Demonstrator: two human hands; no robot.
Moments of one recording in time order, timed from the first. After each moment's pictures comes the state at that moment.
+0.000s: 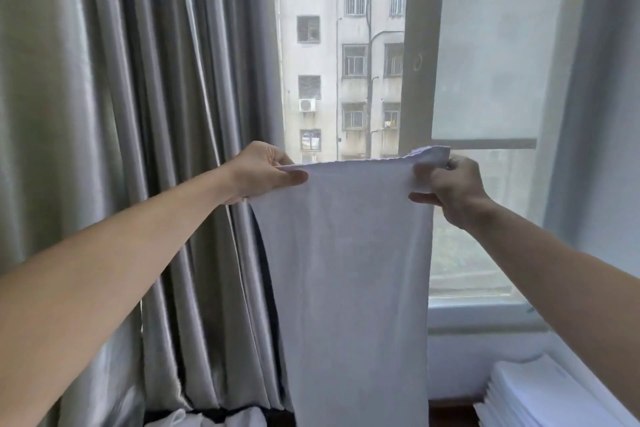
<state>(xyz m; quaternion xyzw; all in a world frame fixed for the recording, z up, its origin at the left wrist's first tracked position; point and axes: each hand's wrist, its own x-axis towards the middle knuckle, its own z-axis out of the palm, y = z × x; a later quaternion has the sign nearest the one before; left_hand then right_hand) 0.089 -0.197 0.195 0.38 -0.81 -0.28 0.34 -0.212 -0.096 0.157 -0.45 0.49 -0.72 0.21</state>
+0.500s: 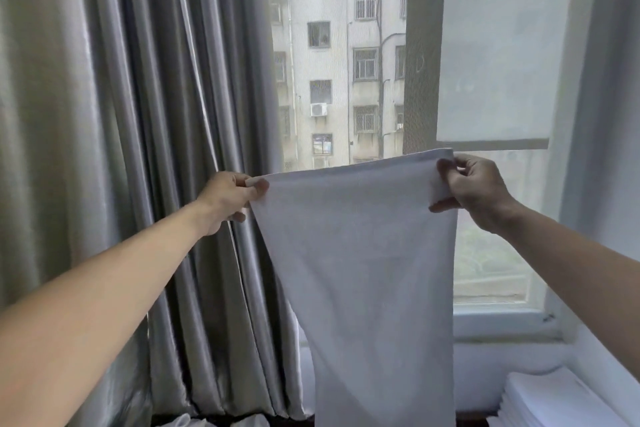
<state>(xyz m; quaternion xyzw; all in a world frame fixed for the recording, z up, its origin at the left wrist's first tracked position) 0.111 -0.224 0.156 0.44 -0.67 -0.36 0.48 -0.262 -0.099 0.153 -0.51 0.50 -0.67 0.17</state>
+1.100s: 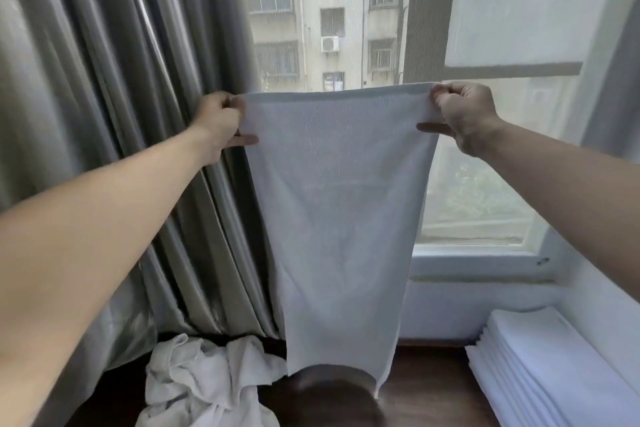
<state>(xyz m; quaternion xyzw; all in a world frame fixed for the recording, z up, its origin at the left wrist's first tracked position) 0.050 -0.243 0.151 0.48 -0.59 -0.34 0.55 -0.303 -0.170 0.148 -0.43 0.53 -0.69 0.23</state>
